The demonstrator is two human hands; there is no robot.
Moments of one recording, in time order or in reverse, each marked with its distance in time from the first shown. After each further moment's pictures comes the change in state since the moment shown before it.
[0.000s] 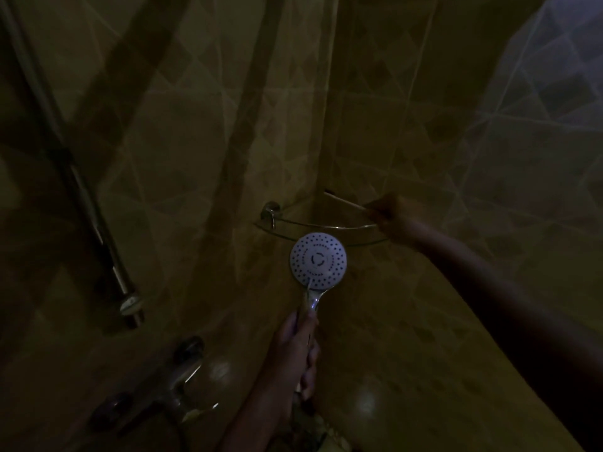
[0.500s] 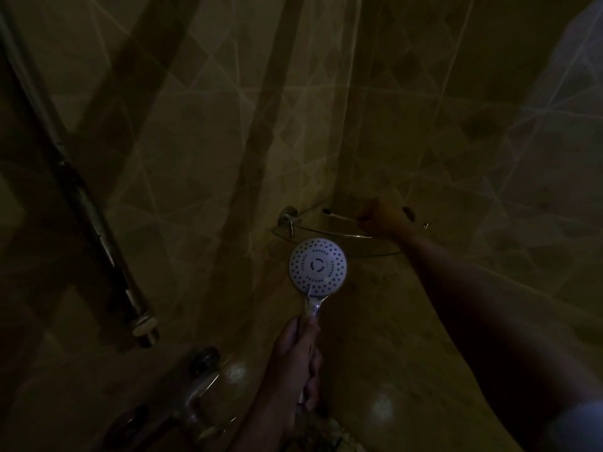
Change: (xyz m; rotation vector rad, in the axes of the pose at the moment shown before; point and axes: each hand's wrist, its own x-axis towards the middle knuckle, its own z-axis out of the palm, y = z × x) left_hand 0.020 0.014 -0.026 0.032 0.064 0.019; right_hand 0.095 0.002 0.066 -0.080 -0.064 0.147
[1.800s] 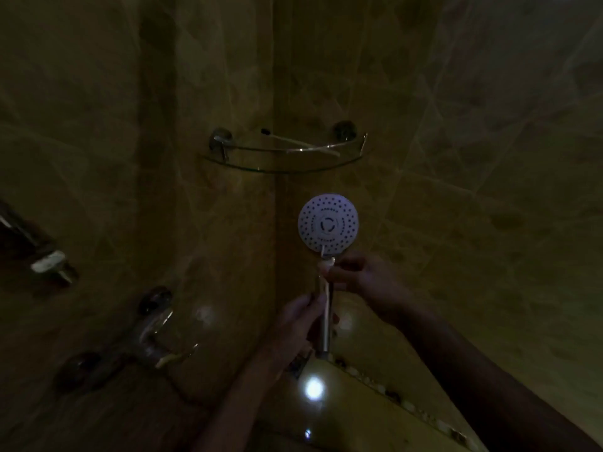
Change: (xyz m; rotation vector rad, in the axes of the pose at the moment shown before) left_hand -0.019 -0.082 0.039 0.134 -0.361 -0.009; right_hand -0.255 0.030 0.080 1.126 -0.220 0.243
